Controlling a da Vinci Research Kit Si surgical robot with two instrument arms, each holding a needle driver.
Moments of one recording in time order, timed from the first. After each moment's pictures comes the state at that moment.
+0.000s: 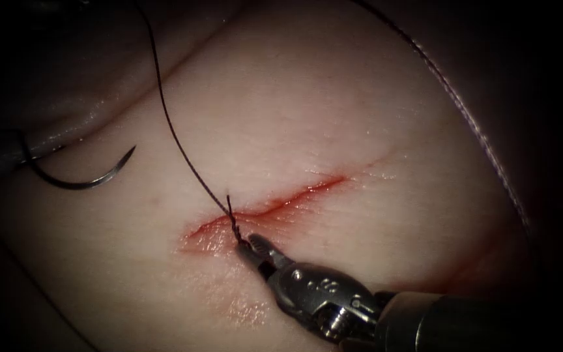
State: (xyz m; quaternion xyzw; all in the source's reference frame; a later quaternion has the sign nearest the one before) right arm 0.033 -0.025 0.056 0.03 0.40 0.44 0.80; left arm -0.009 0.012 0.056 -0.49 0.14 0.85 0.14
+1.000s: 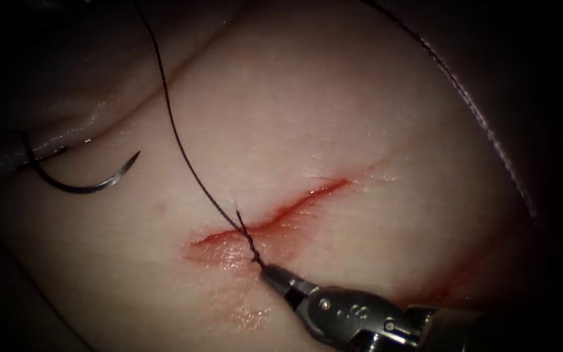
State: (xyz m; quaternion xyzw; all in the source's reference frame) right arm 0.029 -0.029 0.053 0.04 0.44 0.31 0.84; left arm -0.009 0.013 0.056 -0.49 0.14 0.85 0.14
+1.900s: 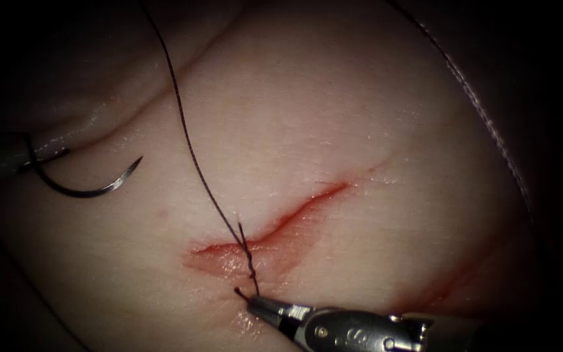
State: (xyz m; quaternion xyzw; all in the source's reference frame) right arm 0.030 -0.031 0.053 0.05 0.53 0.15 0.83; left arm -0.009 0.014 0.057 -0.49 0.13 0.85 0.13
